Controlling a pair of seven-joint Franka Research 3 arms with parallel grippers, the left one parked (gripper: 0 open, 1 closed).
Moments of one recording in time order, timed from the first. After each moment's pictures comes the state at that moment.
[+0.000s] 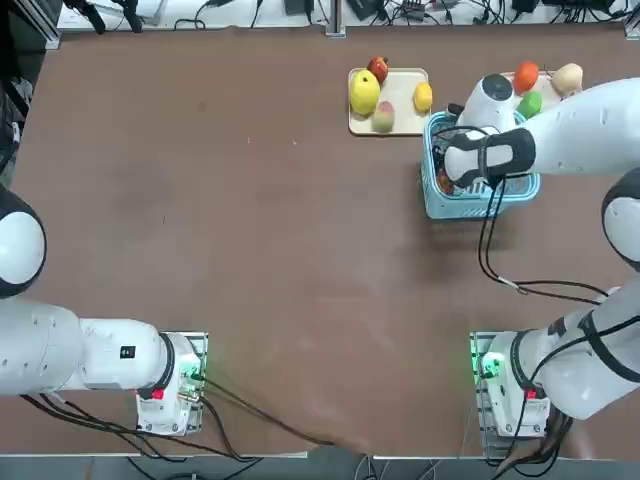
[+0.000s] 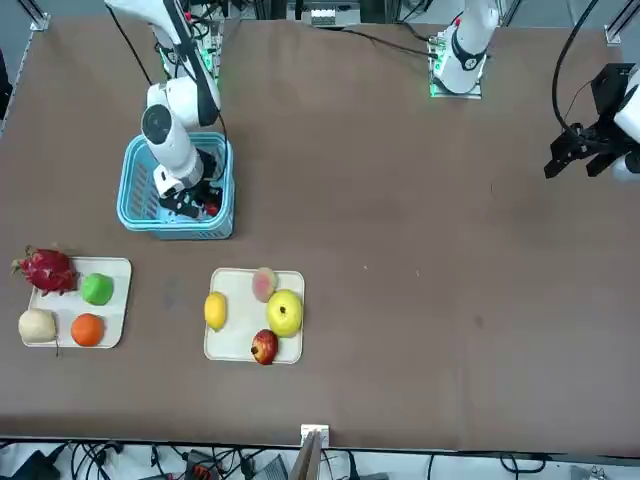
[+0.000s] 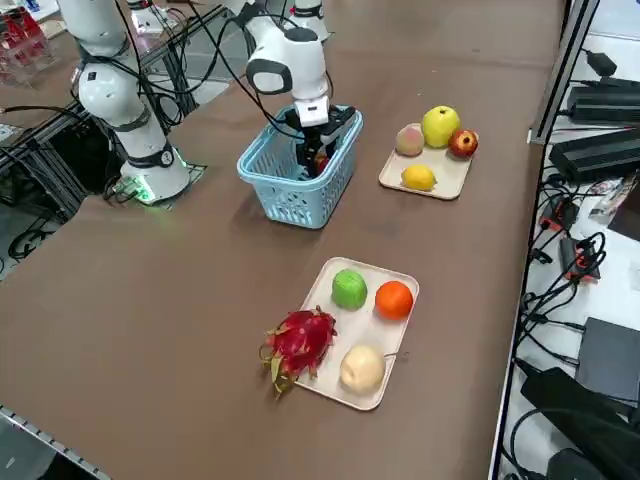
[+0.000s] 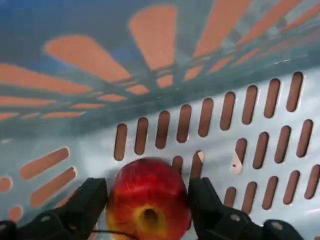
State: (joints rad) arm 0.62 0.21 -0.27 -2.47 0.13 2.69 0.51
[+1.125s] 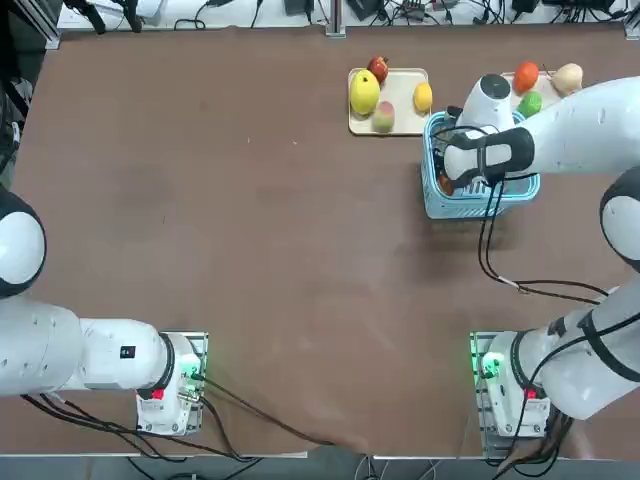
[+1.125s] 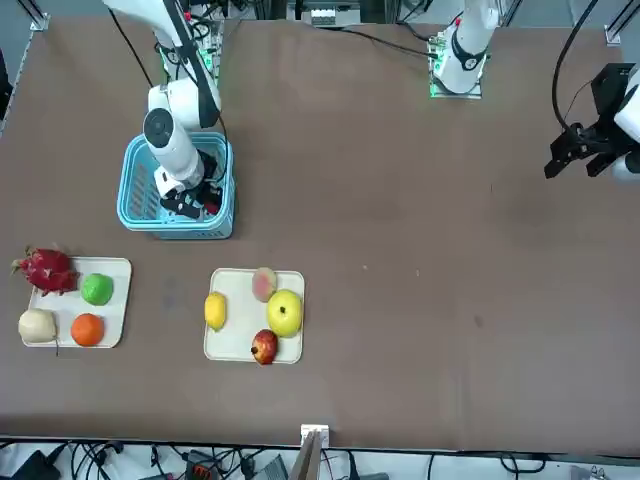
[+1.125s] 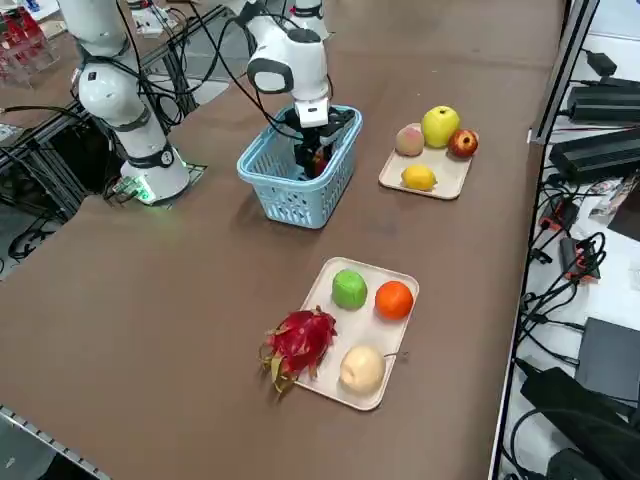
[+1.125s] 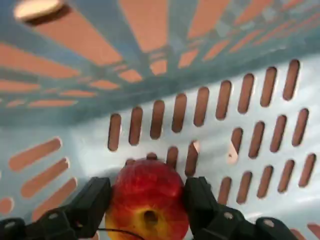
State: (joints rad) arm 0.62 0.19 -0.27 -2.46 0.13 2.60 0.51
